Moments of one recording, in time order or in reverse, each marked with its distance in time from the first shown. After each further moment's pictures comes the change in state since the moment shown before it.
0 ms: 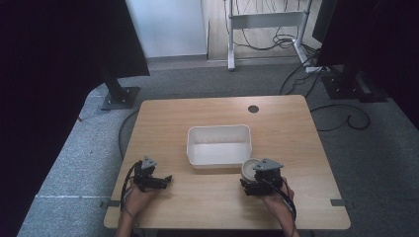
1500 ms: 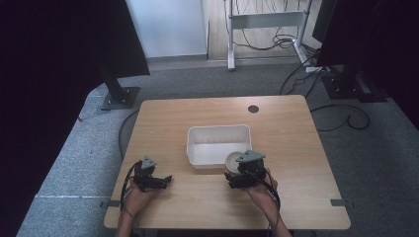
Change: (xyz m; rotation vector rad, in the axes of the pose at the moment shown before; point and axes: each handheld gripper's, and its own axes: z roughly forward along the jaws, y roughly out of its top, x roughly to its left) left arm 0.000 0.000 0.000 0.001 -0.002 0.004; right arm 0.023 0.042 0.022 -0.018 0.055 -0.039
